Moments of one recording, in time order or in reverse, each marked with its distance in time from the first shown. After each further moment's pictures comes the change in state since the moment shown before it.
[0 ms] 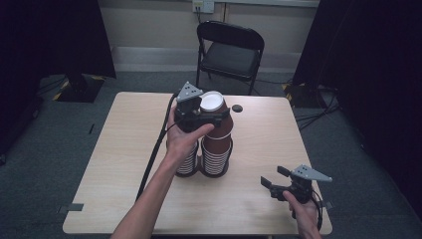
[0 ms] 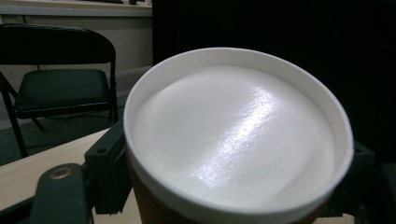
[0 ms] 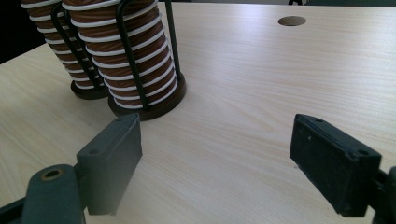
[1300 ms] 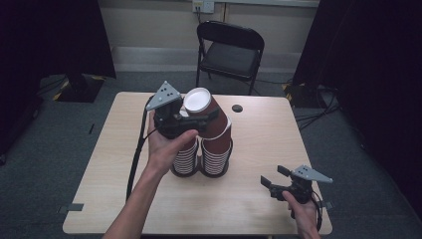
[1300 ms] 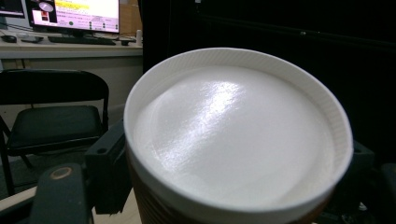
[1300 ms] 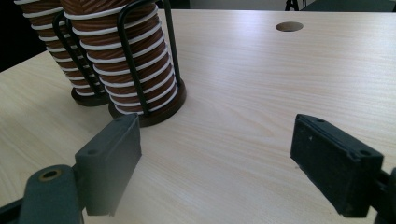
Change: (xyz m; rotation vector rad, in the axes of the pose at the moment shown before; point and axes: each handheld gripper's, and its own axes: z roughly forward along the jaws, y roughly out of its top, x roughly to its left) left arm -0.012 0.011 -0.063 -0.152 -0.056 0.025; right arm 0.002 0.000 -0.001 -0.025 -0.007 0.013
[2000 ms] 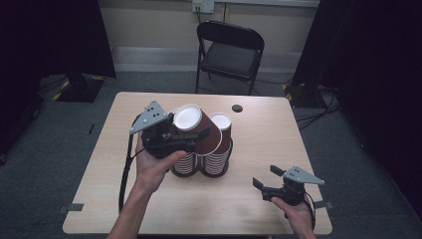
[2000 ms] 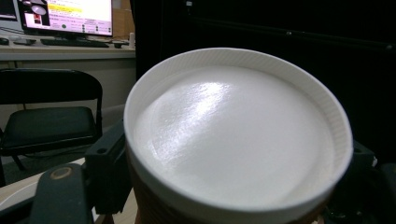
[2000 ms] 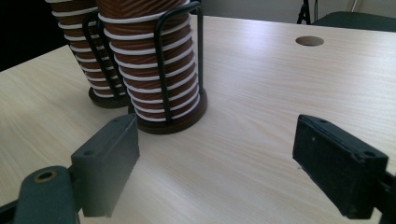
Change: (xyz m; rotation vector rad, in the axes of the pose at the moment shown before) left arm -0.013 -0.023 -0.036 -0.023 -0.024 0.011; right arm 0.024 0.005 0.007 -0.020 0.028 -0.068
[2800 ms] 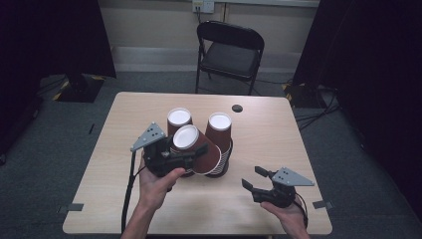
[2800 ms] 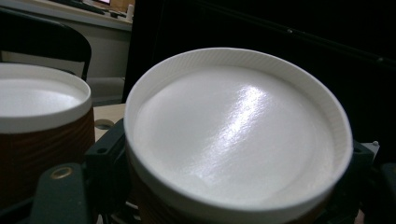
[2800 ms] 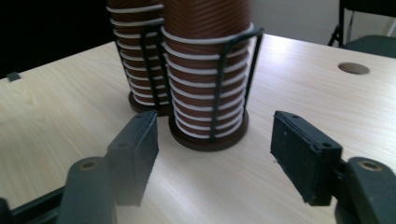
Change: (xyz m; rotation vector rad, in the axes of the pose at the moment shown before) left arm 0.003 -0.054 -0.003 0.038 -0.026 -0.193; right arm 0.032 0.014 0.006 -0.028 0.097 -0.095
